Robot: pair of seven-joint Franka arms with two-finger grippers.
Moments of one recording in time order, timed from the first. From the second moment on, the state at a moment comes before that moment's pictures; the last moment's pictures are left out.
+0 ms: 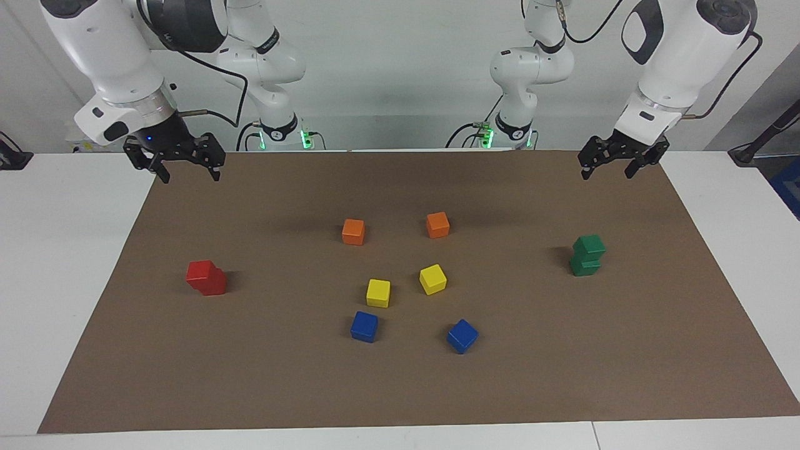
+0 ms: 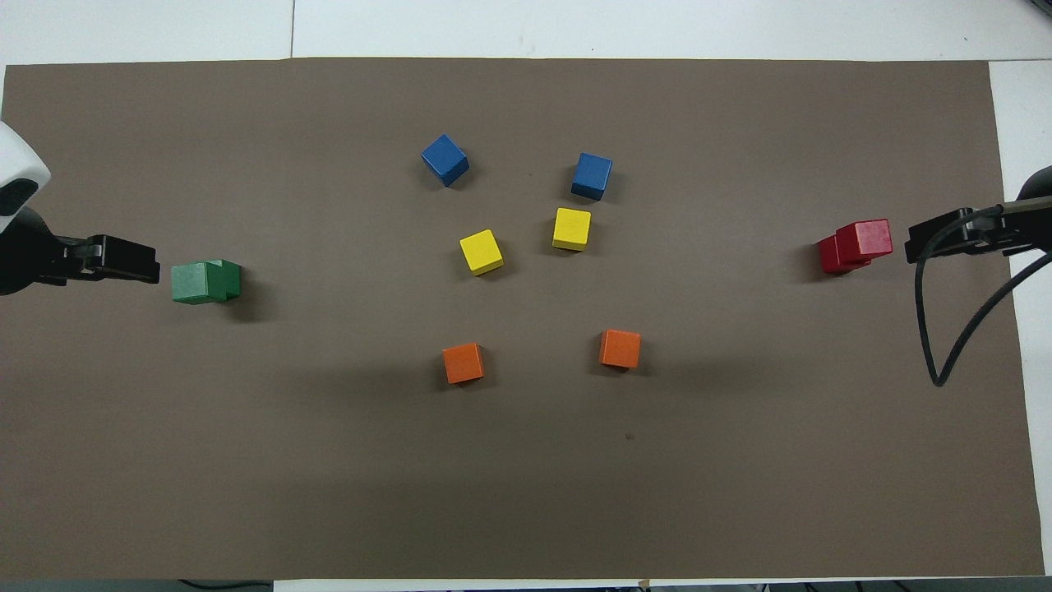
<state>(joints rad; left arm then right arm) 0.00 -0.07 -0.08 -1.72 0.00 1.66 -0.02 0.05 0.01 -0.06 -1.60 -0.02 1.57 -0.05</state>
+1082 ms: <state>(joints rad) 0.00 -0.07 -0.08 -1.72 0.00 1.66 -0.02 0.05 0.01 -0.06 -1.60 -0.02 1.57 -0.05</state>
